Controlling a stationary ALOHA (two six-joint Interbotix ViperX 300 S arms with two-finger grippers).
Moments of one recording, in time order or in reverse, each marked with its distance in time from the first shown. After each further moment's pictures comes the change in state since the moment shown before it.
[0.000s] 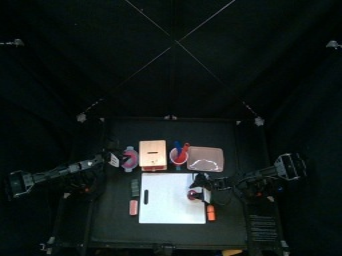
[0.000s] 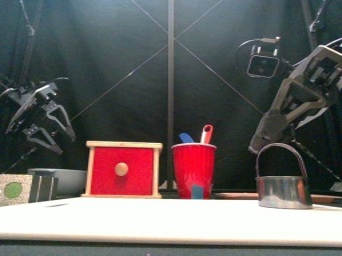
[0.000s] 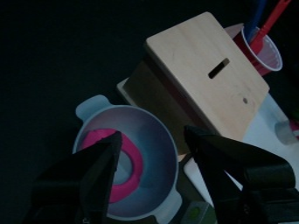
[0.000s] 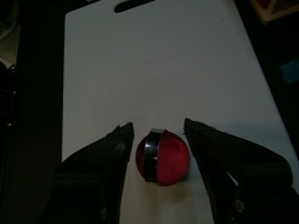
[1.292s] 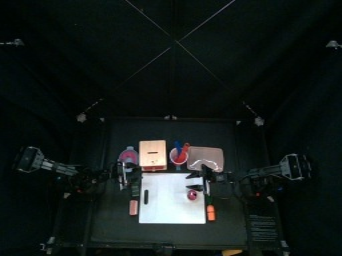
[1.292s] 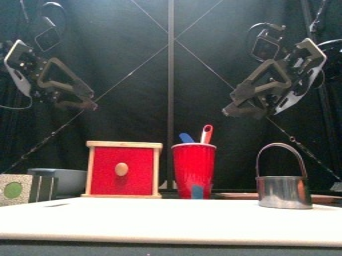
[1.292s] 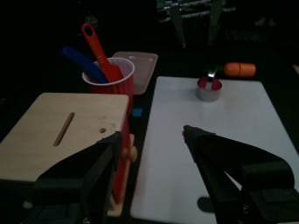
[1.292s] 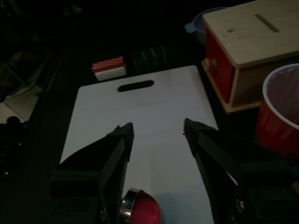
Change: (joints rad) left arm -0.723 0.216 -0.040 0.626 -0.598 -0.273; right arm -0.146 -0.067 0.058 -0.173 -0.333 -0.012
